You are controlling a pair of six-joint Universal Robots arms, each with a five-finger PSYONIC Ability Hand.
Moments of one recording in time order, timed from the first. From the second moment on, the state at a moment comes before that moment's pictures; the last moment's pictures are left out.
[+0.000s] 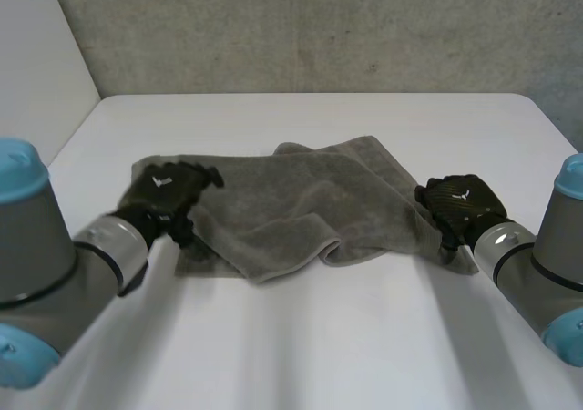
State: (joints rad) left arm 4.31 -1.80 -1.73 3.23 -1.45 3.27; right arm 1.84 -1.16 1.69 -0.16 1.43 2.68; left_hand 0.45 0.45 0.45 0.45 0.45; right_hand 0.37 0.37 0.37 0.38 0.22
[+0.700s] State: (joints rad) left arm 4.18 -2.17 -1.54 3.35 -1.50 3.27; right arm 1.82 -1.02 1.65 -0.22 1.43 2.68; left_hand 0.85 0.85 0.85 0.85 0.84; right_hand 0.64 0.63 0.64 0.64 0.47
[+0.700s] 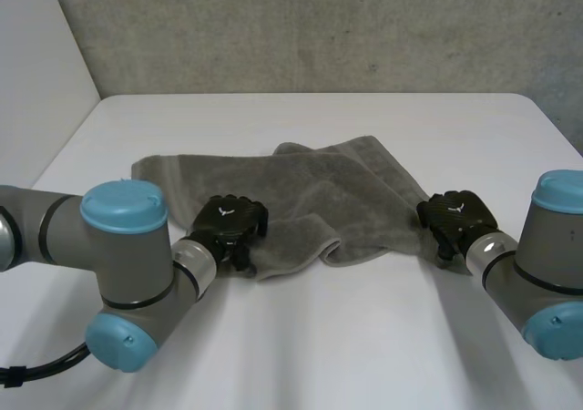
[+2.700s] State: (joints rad) left arm 4.43 -2.24 -1.24 3.02 -1.28 3.63; right arm 1.92 -1.03 1.20 0.26 1.30 2.49; left_hand 1.43 1.51 1.55 1.52 1.48; right_hand 1.32 1.31 1.34 1.34 1.16
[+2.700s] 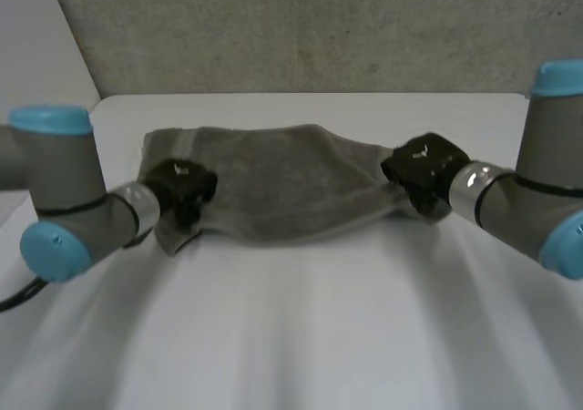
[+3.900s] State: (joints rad) left arm 4.40 -2.41 -0.94 3.06 -1.47 3.72; right arm 1.82 -1.16 1.50 0.11 1.27 2.63; left_hand 0.55 0.55 0.54 0.55 0.53; right_hand 1.32 1.31 1.34 1.34 1.17
